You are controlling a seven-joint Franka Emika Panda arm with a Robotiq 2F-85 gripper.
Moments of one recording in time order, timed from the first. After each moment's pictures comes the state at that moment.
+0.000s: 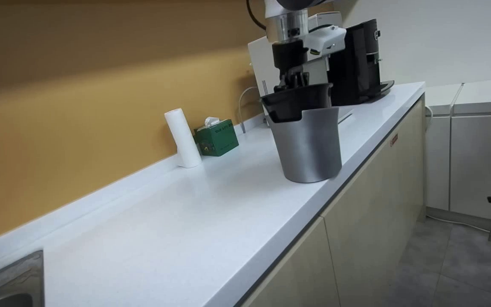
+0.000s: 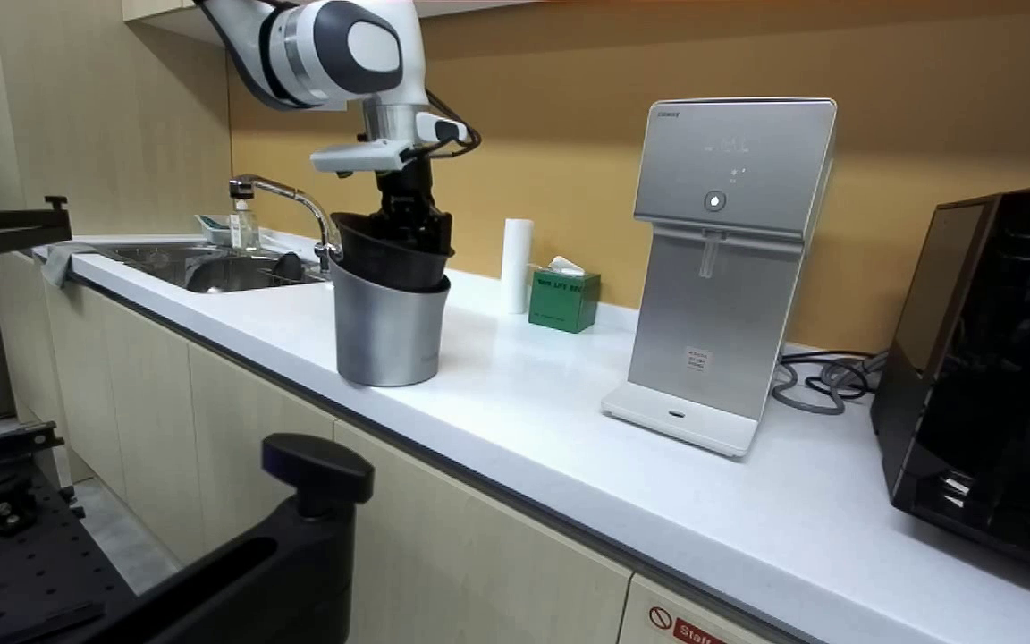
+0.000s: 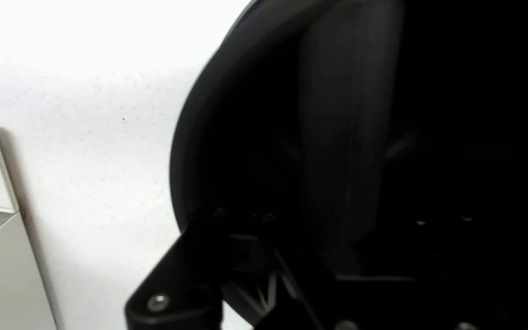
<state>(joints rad) -0.01 -0.04 0.01 -2.33 -0.11 2.49 -0.05</state>
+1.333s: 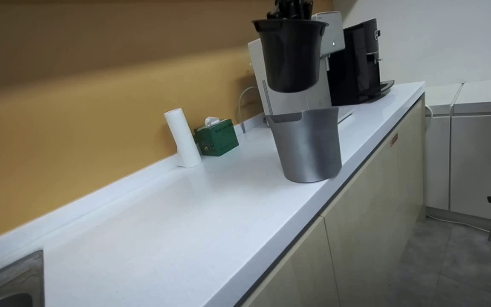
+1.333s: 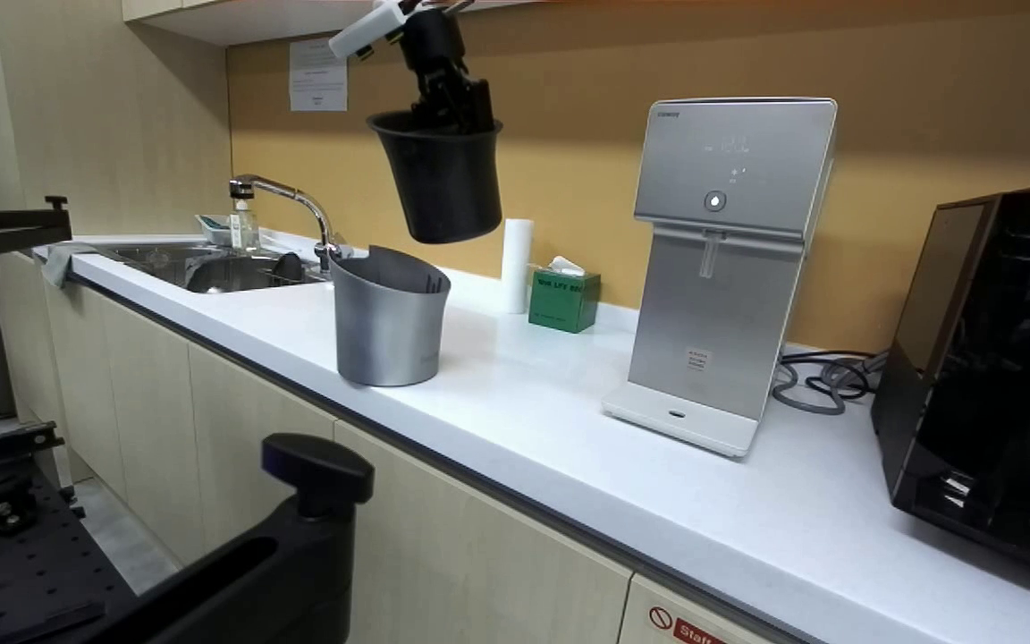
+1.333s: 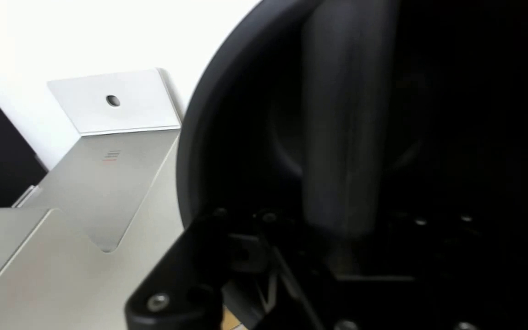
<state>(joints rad) -0.10 -0.25 0.02 -2.21 -0.22 2.35 0.20</state>
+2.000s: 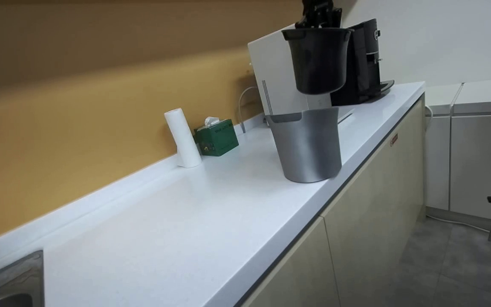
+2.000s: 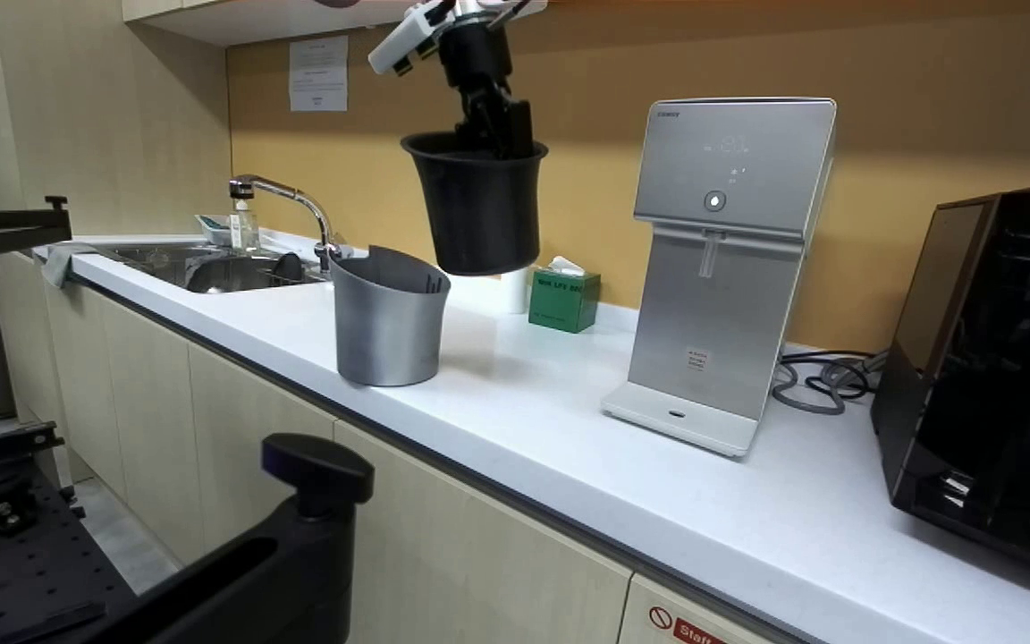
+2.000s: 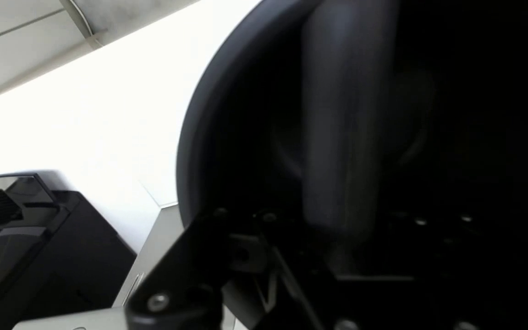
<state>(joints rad) -0.18 -0.20 -0.06 -2.22 -0.22 2.31 0.25</state>
